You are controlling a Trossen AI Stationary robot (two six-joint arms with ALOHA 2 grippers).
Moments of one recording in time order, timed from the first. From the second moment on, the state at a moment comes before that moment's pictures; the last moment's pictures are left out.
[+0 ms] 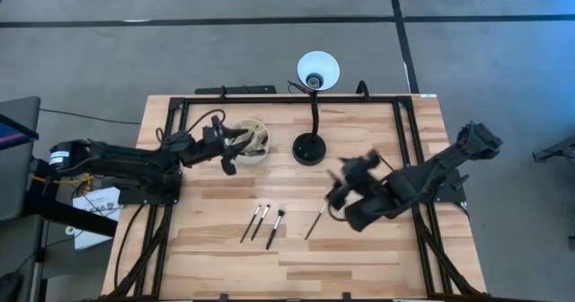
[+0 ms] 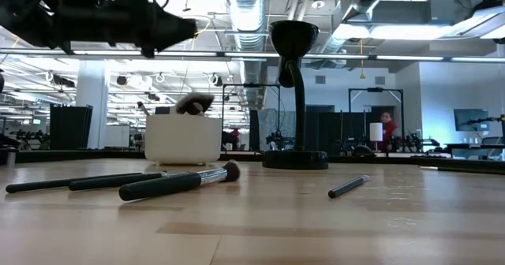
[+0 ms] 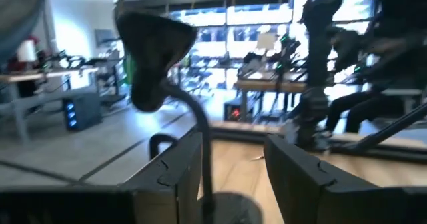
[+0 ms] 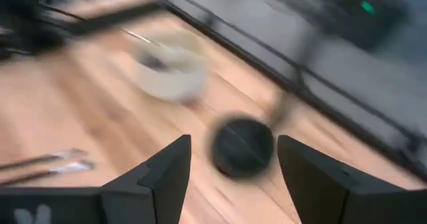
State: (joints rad) left arm 0.17 0.99 0.23 0.91 -0.12 0.06; right arm 0.52 1.48 1.34 -1.13 1.00 1.05
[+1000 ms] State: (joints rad) left arm 0.12 0.98 0.23 0.91 -0.12 0.06; right arm -0.34 1.29 0.84 -1.17 0.22 0.81
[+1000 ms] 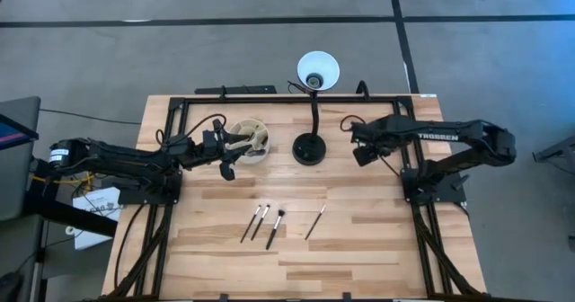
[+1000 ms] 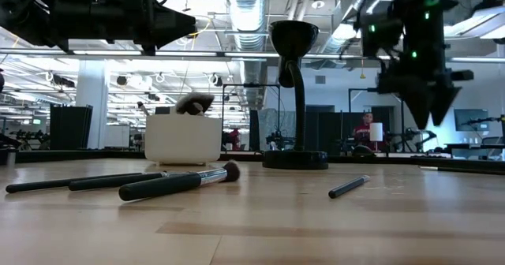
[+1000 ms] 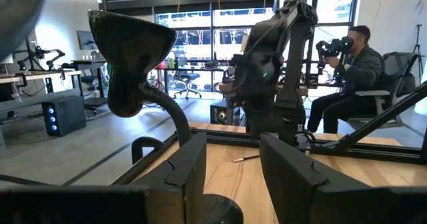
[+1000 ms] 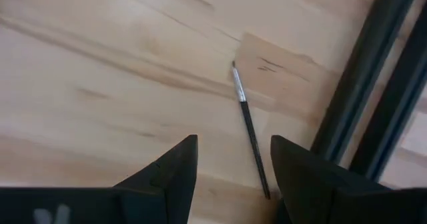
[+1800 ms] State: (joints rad) left arm 0.12 0.98 0.23 0.90 -0.12 0.06; right arm -0.60 1.30 0.59 -0.87 0.16 0.76
